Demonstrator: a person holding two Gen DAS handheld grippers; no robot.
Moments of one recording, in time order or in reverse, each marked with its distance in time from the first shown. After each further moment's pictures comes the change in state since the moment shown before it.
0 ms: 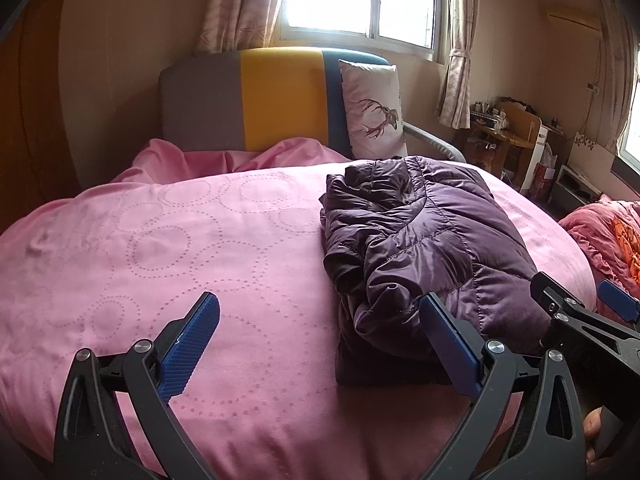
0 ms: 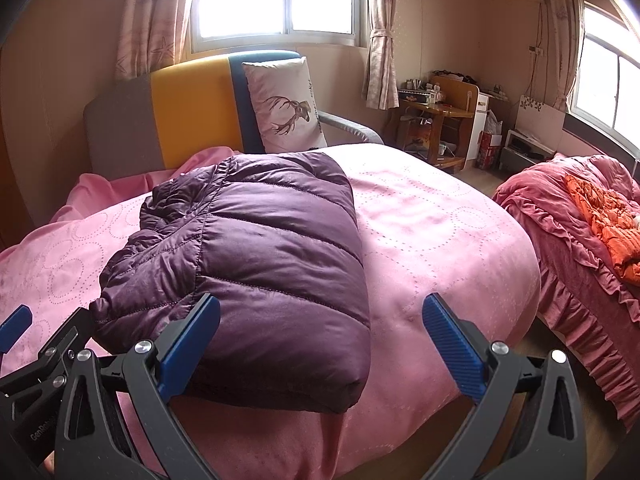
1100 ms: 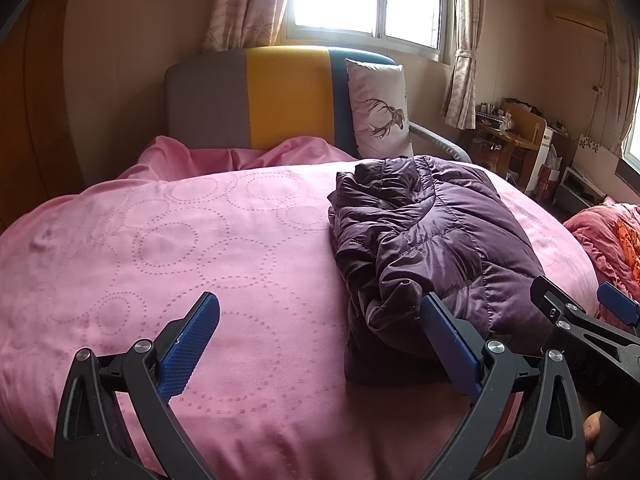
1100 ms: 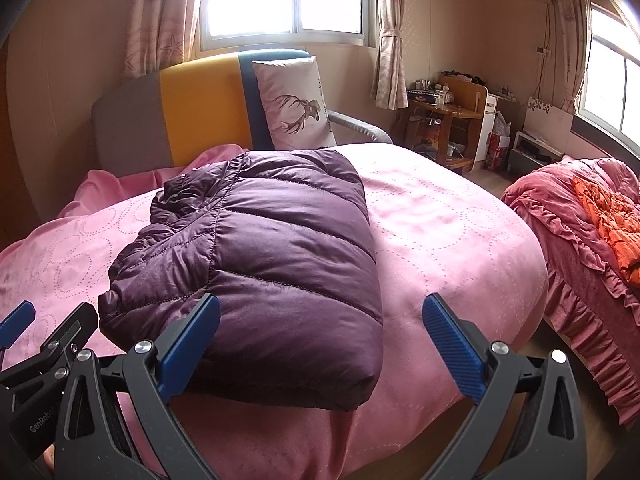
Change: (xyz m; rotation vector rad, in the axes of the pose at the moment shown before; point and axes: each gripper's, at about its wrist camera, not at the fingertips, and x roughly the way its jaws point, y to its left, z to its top) left arm -0.001 0.005 -0.002 -0.013 0.006 0.018; right arm 0.000 0.002 -0.002 -0.025 0.012 0.032
